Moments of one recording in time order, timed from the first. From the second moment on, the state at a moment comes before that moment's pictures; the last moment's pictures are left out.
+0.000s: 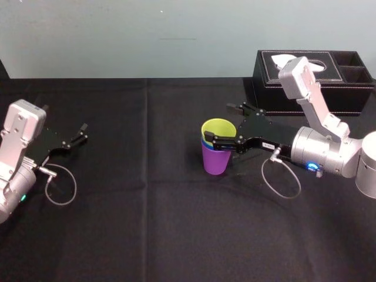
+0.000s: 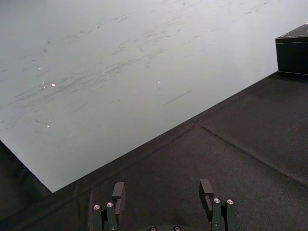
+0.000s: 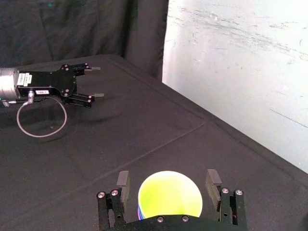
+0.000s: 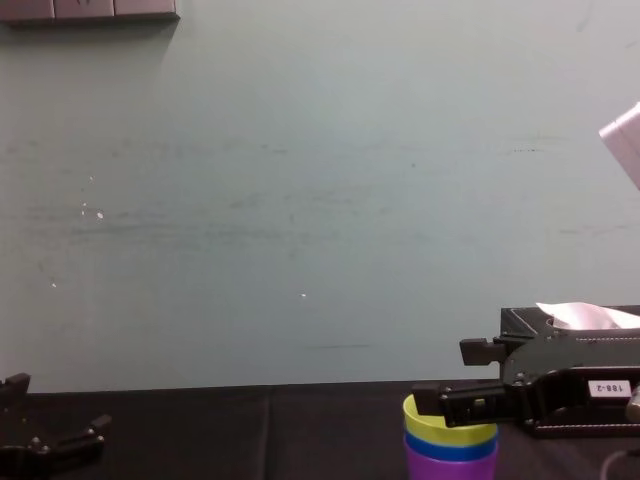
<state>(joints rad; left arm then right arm) -0.20 0.60 0.45 -1.41 -0.25 -0.12 0.03 0.41 0.54 -0.50 -1.46 0.41 0.13 0.58</state>
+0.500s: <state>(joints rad) -0.20 0.60 0.45 -1.41 -0.25 -0.12 0.03 0.38 0.56 -0.46 -1.47 0.40 0.12 0.54</state>
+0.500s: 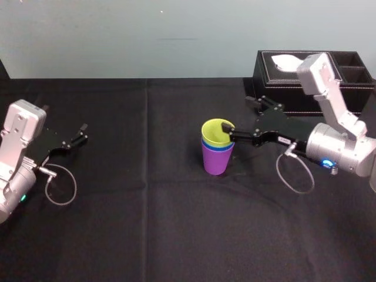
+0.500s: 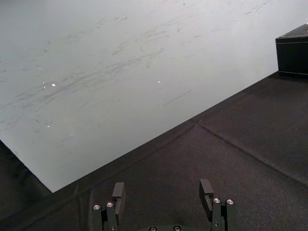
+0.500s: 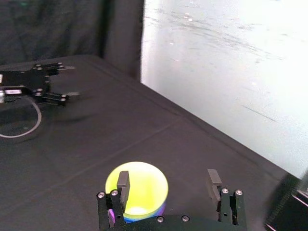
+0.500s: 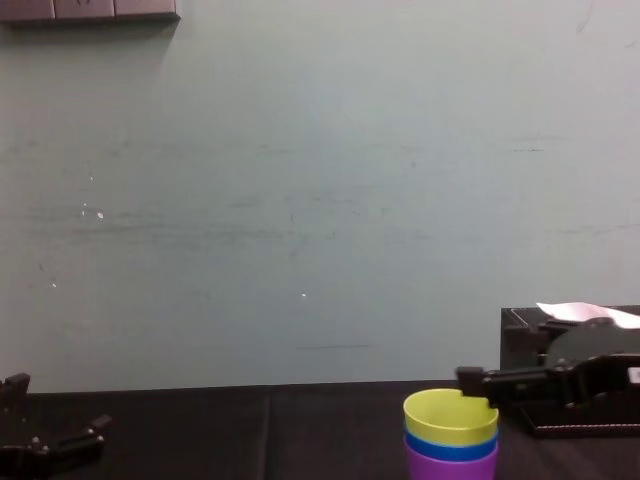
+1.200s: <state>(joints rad) -0.20 0.60 0.45 -1.41 -0.25 -0.12 0.03 0.32 0.58 -0.33 -1.40 0.43 0.11 0.47</state>
